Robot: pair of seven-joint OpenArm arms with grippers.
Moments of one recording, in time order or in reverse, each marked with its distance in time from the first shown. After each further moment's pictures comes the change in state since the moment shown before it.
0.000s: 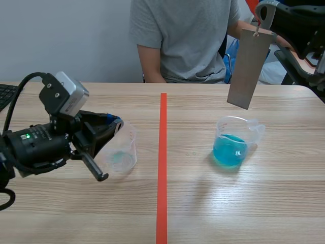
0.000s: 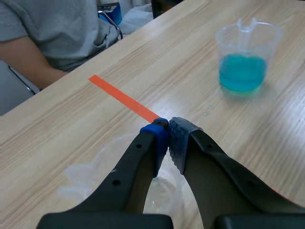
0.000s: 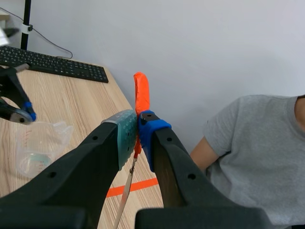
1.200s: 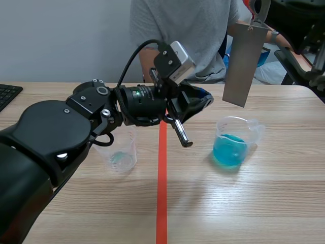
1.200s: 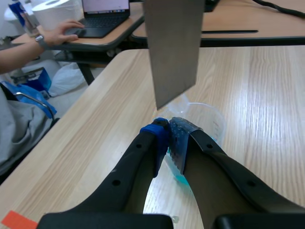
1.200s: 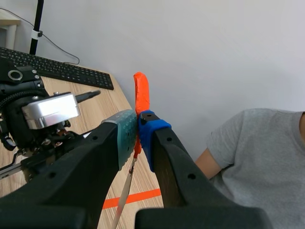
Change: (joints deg) left arm -28.2 13.4 19.6 -26.1 12.9 -4.6 -10.1; right arm 0.0 0.0 0.0 3.3 0.0 0.0 -0.6
